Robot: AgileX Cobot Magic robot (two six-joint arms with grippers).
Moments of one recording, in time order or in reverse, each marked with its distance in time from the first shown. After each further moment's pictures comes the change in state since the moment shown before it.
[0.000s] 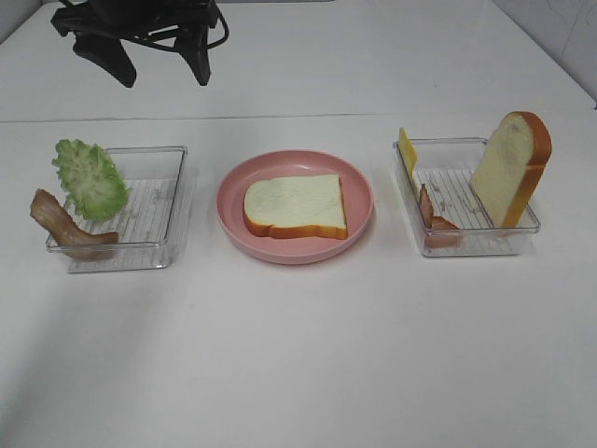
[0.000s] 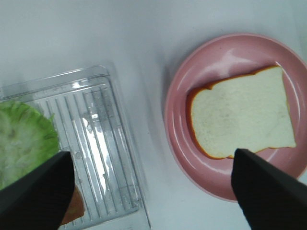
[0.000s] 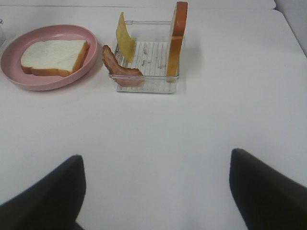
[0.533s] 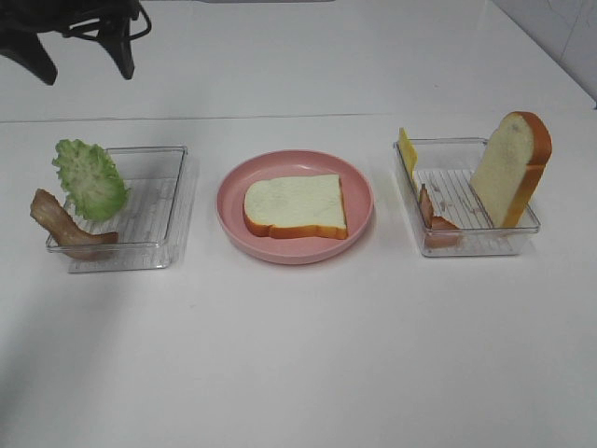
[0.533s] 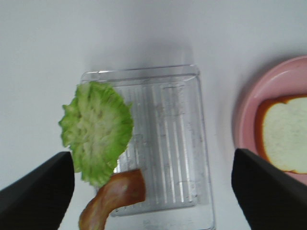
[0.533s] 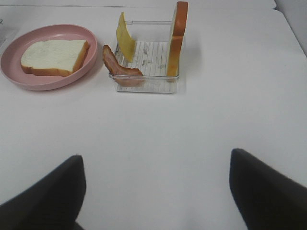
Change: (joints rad) left arm 0.149 -0.051 0.086 0.044 0.002 -0.011; right arm 0.000 0.000 0.000 0.000 0.000 0.000
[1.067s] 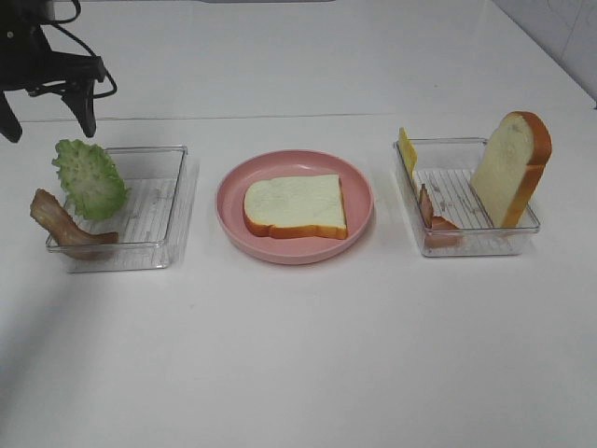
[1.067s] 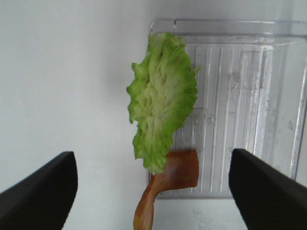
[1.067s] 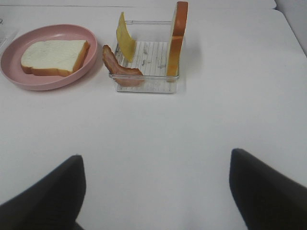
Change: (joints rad) left arm 0.090 0.066 0.101 0.021 0.009 0.007; right arm 0.000 0.000 0.000 0.000 0.000 0.000
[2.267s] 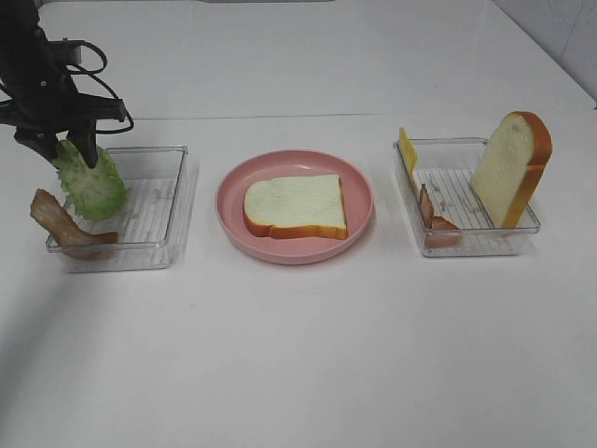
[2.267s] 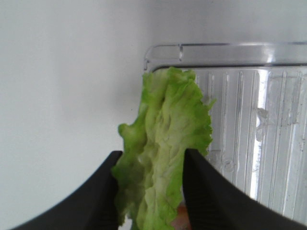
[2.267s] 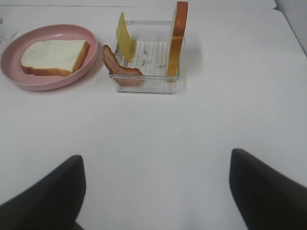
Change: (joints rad) left arm 0.000 0.122 0.000 0.000 -0.133 0.034; right arm 0.000 0.000 0.000 0.000 0.000 0.000
